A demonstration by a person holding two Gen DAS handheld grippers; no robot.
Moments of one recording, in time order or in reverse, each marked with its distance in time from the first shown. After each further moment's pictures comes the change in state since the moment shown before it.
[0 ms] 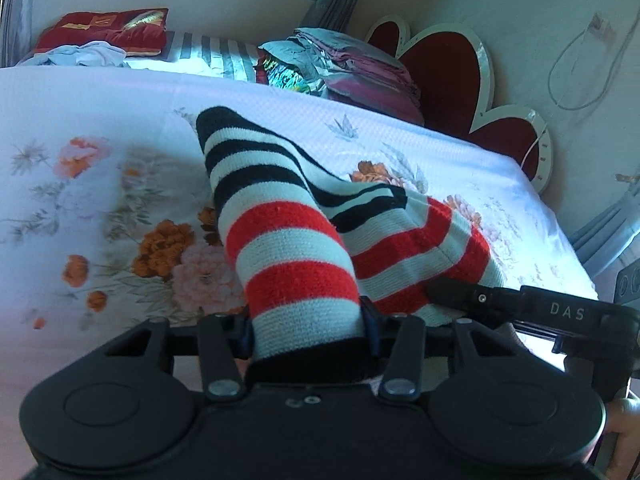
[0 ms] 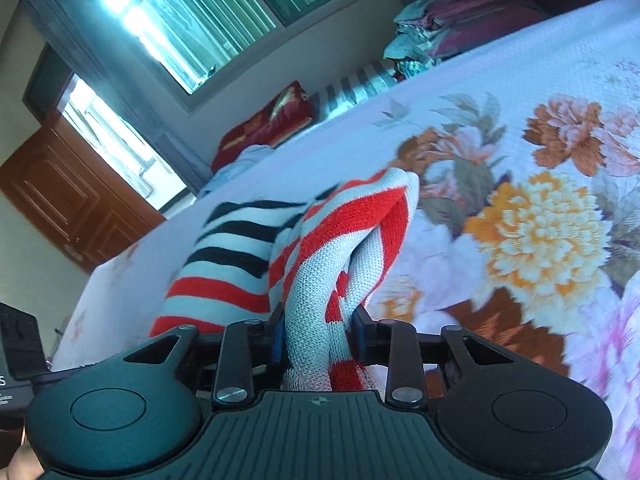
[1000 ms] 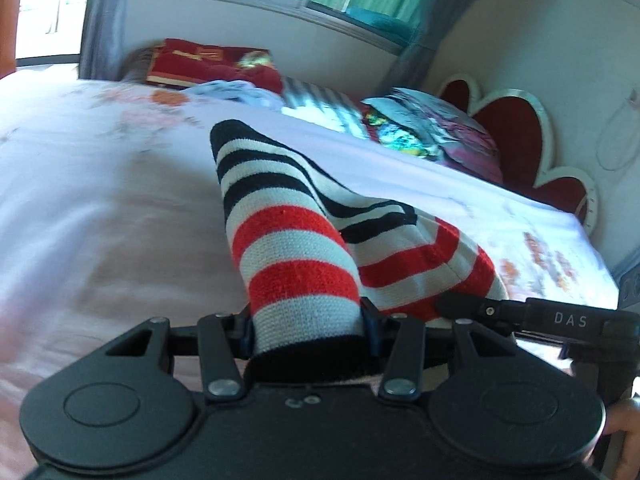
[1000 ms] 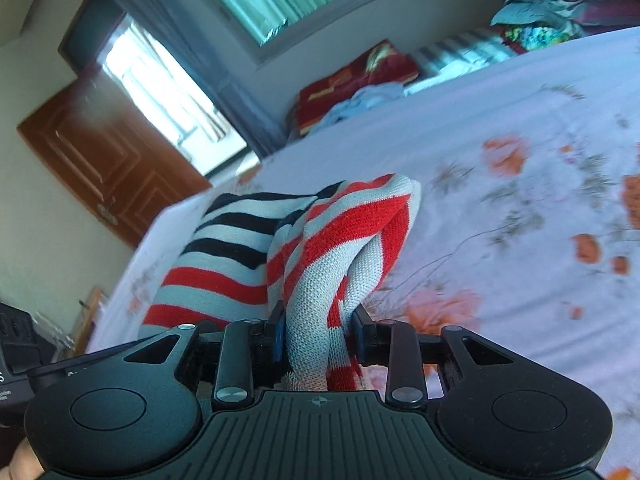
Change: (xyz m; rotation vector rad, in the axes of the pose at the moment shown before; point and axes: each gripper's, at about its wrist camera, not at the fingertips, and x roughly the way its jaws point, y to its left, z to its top) left arm -0.187 0.360 0.018 -0.034 -0.101 0.109; right arm 0.234 0.327 -0.123 -0.070 0.063 0.059
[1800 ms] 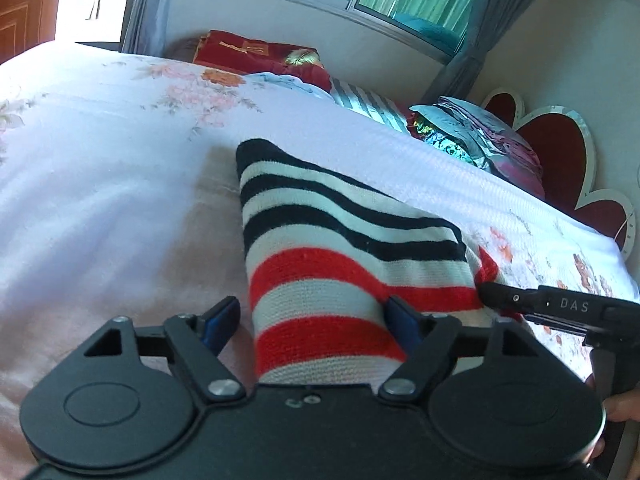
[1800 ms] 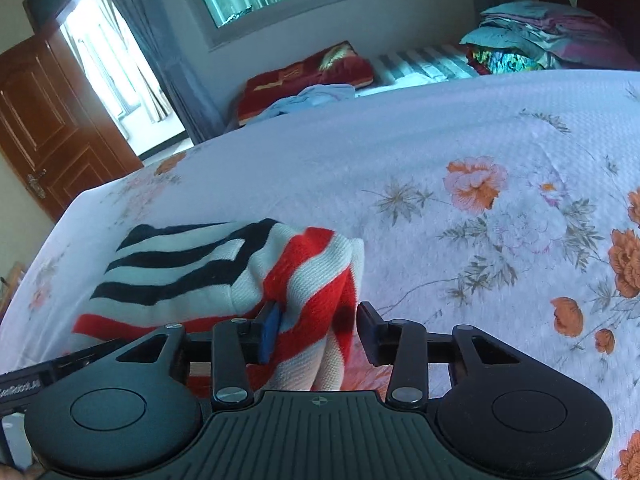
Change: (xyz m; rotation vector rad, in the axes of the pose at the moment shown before) left arm 0.028 0.036 0.000 -0.077 -0.018 0.093; right arm 0.047 -0.016 0.017 -0.086 -0.008 -0.234
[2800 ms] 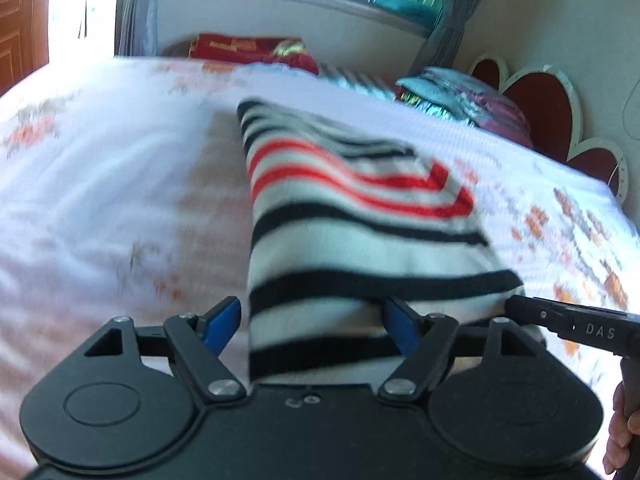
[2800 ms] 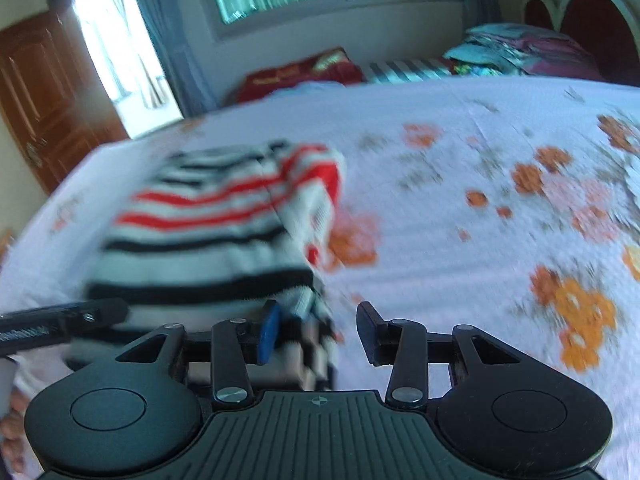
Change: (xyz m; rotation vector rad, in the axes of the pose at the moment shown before) left arm -0.078 -0.019 -0.076 0.100 0.045 0.041; right arm -0.103 0.026 -0.106 -0.085 -0.004 -0.095
